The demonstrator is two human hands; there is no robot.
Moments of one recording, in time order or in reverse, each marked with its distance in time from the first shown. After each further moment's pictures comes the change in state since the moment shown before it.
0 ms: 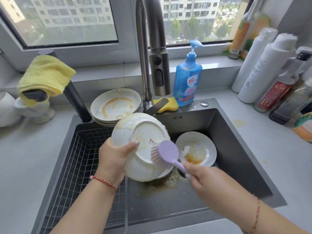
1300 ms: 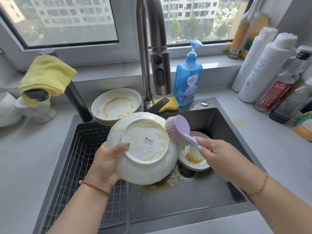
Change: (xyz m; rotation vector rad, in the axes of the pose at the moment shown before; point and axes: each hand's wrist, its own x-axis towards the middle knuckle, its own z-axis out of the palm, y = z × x) left_hand -0.001 0.004 -0.021 -0.292 -0.340 -0.110; right_hand 0.028 0.021 -0.032 0.277 0.127 0.096
